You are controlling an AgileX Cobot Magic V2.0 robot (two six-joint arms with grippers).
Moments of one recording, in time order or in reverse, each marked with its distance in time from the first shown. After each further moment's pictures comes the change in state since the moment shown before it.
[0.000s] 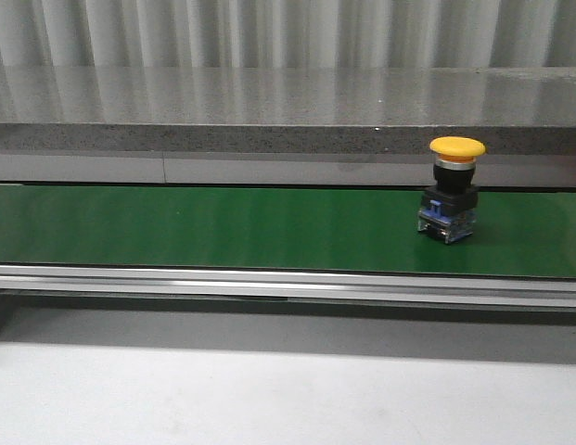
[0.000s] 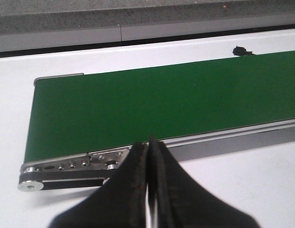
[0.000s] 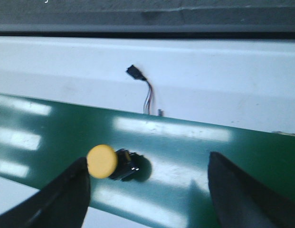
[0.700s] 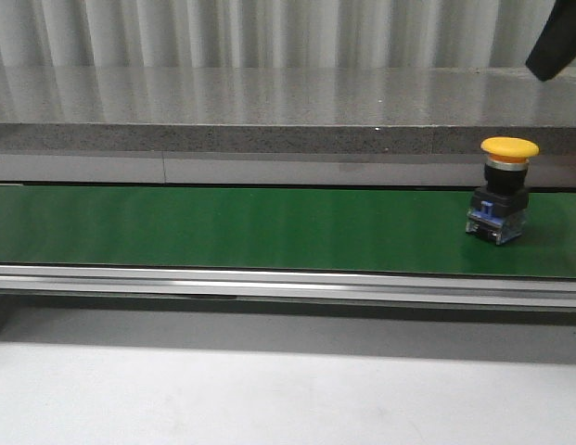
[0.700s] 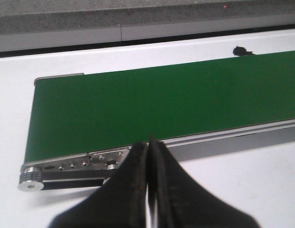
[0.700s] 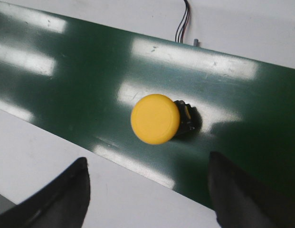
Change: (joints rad) left arm 0.000 0.000 0.000 0.000 0.000 0.000; right arm 0.093 0.122 0.105 -0.011 0.027 -0.066
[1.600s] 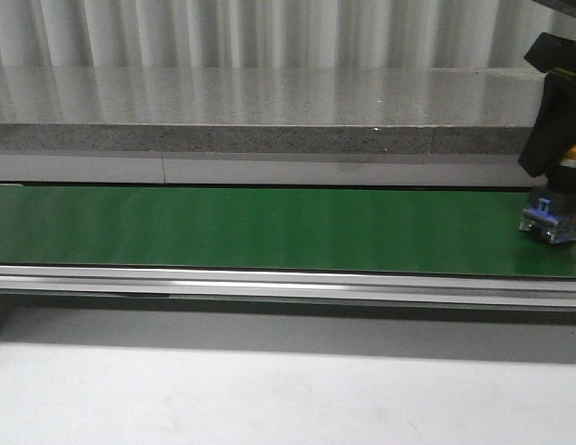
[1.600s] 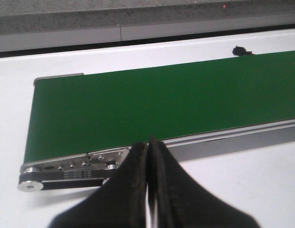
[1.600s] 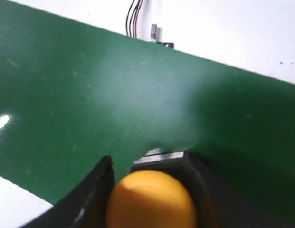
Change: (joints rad) left arm 0.000 0.000 0.000 0.000 0.000 0.000; right arm 0.000 0.212 0.007 -0.038 -0.122 -0.072
